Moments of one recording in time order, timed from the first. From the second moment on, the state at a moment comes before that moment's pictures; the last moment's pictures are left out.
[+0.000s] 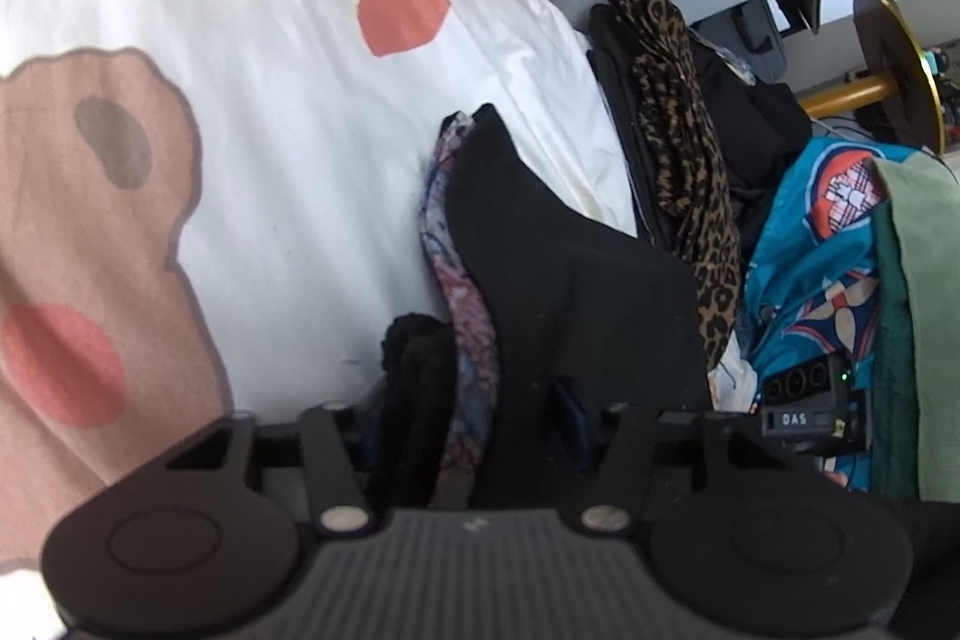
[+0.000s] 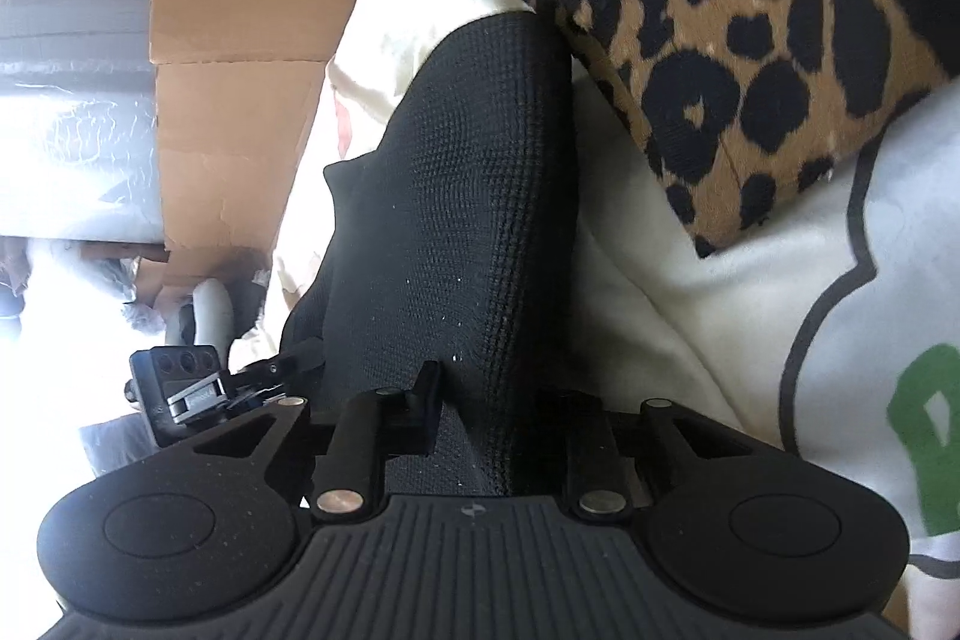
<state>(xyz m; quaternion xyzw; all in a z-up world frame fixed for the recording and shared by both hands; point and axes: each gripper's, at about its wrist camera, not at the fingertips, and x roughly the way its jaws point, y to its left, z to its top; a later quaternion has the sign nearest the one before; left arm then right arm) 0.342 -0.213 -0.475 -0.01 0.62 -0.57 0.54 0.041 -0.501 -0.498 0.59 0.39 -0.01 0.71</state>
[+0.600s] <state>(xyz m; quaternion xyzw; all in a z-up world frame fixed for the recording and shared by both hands) 0.317 -0.231 -0.446 0.07 0.67 -0.46 0.58 0.072 -0.480 -0.475 0.52 0.47 -0.07 0.72</state>
